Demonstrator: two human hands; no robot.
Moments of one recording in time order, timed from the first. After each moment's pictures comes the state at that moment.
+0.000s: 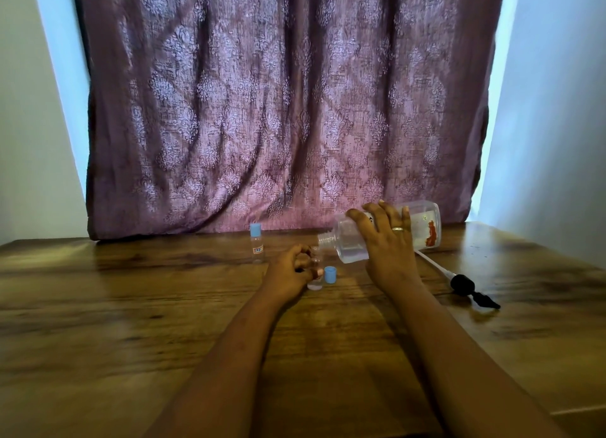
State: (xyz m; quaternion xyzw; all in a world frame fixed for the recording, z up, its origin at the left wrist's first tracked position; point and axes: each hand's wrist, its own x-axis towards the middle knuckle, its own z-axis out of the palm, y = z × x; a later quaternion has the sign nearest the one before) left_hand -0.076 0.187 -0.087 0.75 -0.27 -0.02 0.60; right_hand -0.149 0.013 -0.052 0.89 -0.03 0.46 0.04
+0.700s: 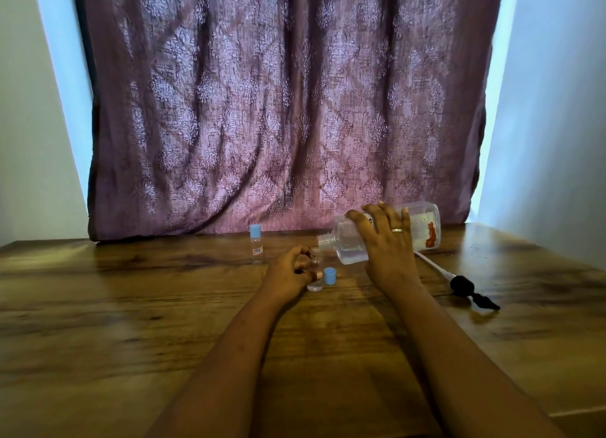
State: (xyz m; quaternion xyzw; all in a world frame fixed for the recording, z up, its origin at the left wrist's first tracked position) left_hand -0.074 0.189 -0.087 0.76 -0.26 -0.02 0.59; right_hand -0.151 0.014 -0.051 0.89 -0.03 0.45 0.04
